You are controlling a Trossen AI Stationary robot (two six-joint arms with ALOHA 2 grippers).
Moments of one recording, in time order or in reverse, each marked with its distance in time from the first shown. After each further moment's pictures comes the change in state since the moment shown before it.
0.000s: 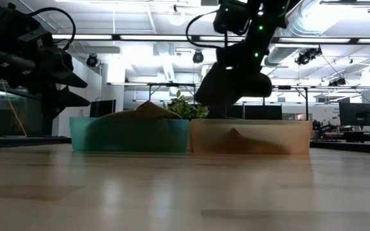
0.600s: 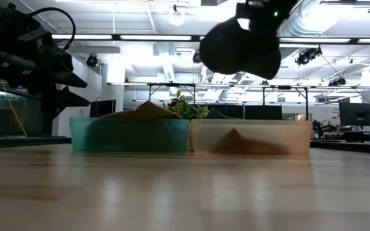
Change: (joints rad) left arm 0.000 0.000 0.000 0.000 0.003 0.000; right arm 0.037 -0.289 0.000 -0.049 -0.147 0.156
